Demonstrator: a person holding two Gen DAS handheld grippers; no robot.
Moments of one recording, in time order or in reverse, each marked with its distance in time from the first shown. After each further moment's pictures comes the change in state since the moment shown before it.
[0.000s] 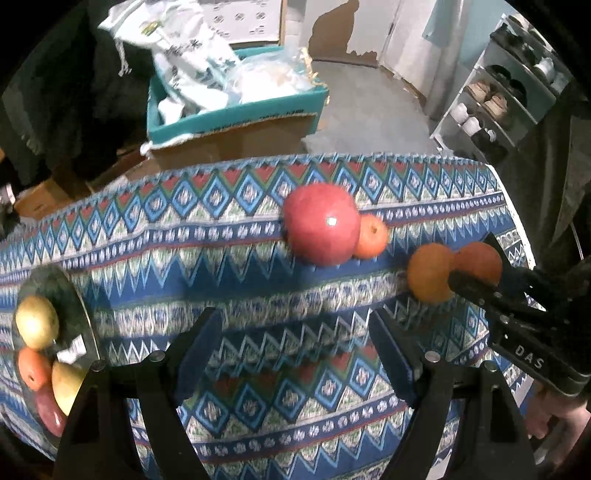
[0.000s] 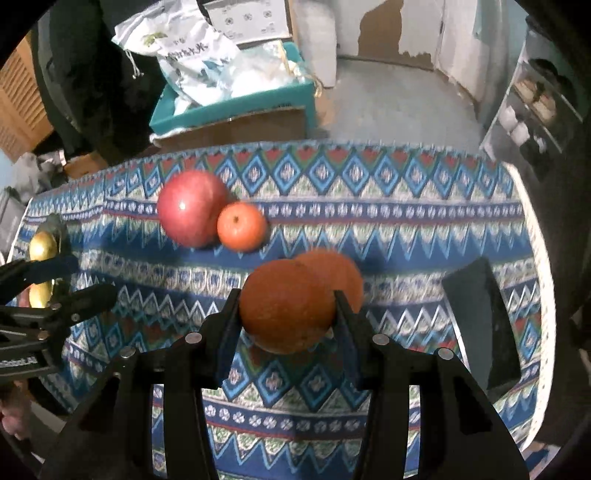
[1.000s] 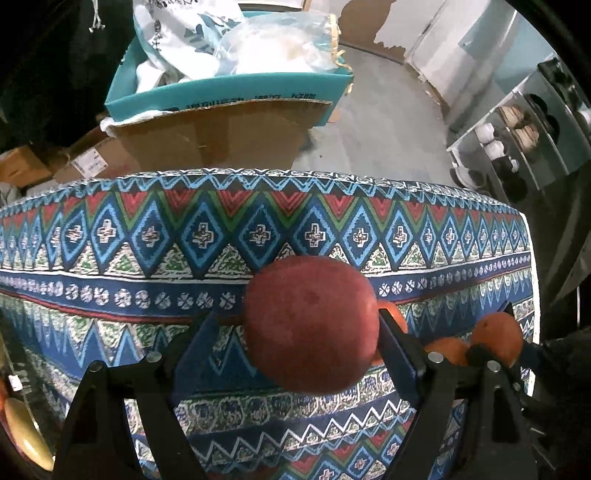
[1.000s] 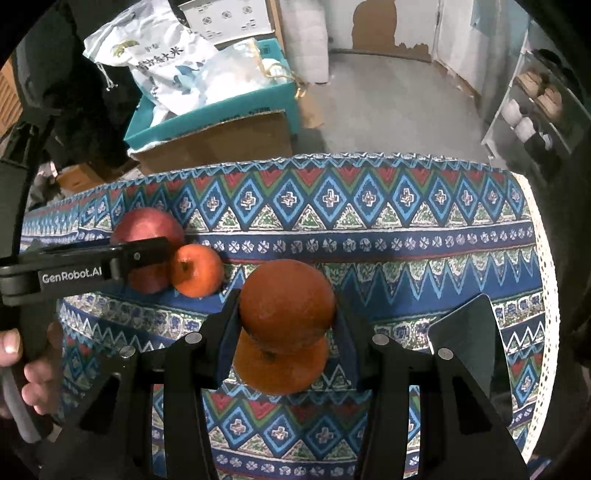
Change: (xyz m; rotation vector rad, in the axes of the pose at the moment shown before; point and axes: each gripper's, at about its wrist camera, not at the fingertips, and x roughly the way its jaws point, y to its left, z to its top) left arm 0.097 0.002 0.063 -0.168 0.091 -0.089; right arm 0.037 -0.040 0.030 0.038 0.030 0.010
